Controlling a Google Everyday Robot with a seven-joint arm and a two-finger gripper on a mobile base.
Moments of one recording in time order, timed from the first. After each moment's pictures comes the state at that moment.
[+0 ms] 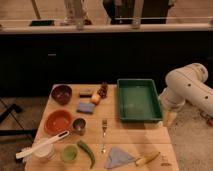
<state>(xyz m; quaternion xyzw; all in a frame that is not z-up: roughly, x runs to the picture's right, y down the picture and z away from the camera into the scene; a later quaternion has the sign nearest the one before) 0.286 0.111 0.683 -0.28 0.02 0.02 0.96</state>
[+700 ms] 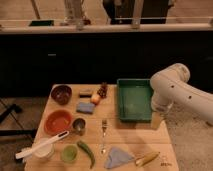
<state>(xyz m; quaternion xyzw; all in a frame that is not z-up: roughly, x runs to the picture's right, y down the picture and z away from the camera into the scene) 0.245 0.134 0.675 -0.30 0.12 0.21 0.92</state>
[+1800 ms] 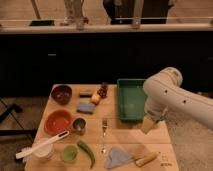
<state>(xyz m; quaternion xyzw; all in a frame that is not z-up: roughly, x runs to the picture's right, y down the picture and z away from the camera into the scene) 0.220 0.150 0.664 -0.30 0.15 0.32 0.89</state>
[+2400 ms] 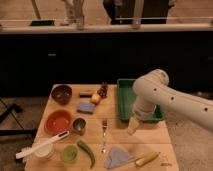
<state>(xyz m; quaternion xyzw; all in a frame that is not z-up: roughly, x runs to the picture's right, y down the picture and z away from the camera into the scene) 0.157 0.171 0.676 -0.34 0.15 0.39 0.84</state>
